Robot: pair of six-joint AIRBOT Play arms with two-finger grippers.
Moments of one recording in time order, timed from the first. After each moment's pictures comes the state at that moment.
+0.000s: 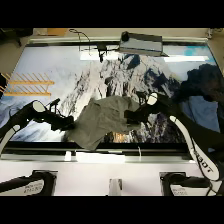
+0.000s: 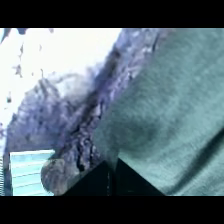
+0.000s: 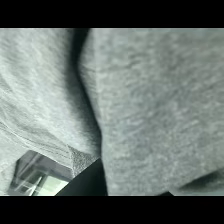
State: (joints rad) left arm -0.06 -1.33 0.83 1.08 -1.09 -1.56; right arm 0.32 -1.54 1.07 -1.04 1.05 1.61
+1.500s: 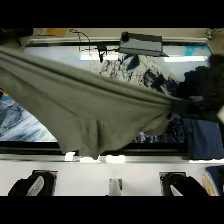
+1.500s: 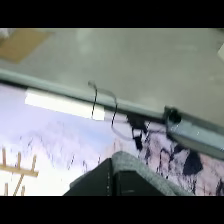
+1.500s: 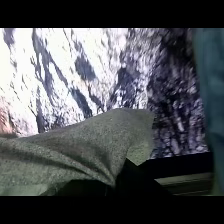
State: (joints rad) left arm 0.24 -0.78 1.45 1.22 -0.98 -1.61; right arm 0.33 -0.83 1.21 -1.80 1.47 1.97
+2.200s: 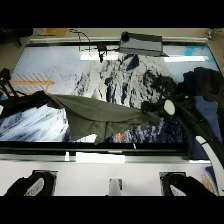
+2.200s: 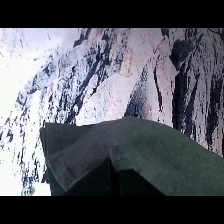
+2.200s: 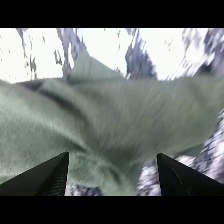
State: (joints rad) left arm 0.08 -0.90 0.87 1.04 -0.79 -1.51; right arm 0.33 -1.13 1.01 -1.66 1.00 2.02
